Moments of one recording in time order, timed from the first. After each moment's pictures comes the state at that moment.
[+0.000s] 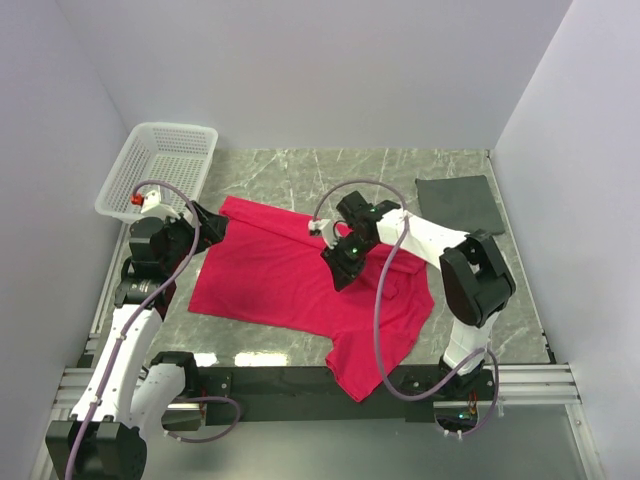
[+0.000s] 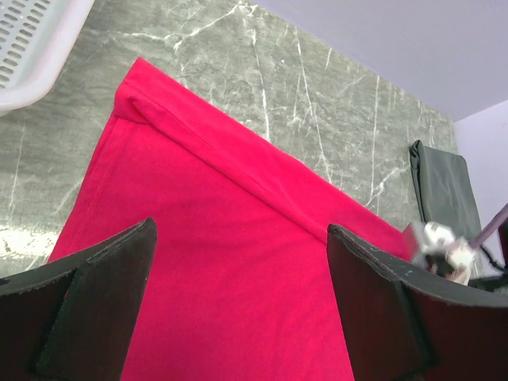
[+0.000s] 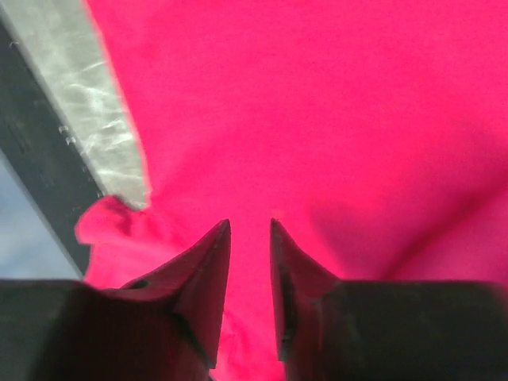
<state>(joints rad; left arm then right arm) -0.03 0.81 0.66 -0.14 0.17 -0.56 0.60 1.81 1.28 -0.82 -0.57 -0.35</state>
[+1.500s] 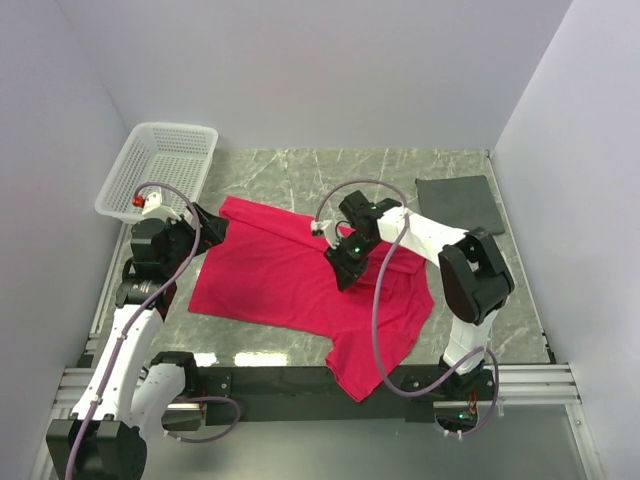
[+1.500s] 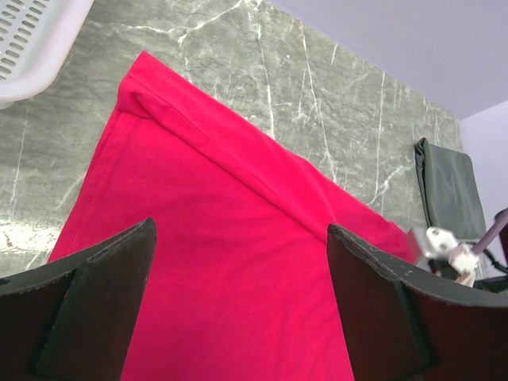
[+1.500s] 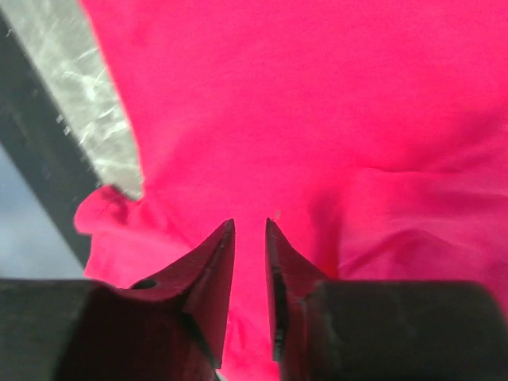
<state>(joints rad) -0.03 0.81 0.64 -0.14 0.16 -0.56 0.57 1.82 1.29 -0.85 -0.57 -0.38</state>
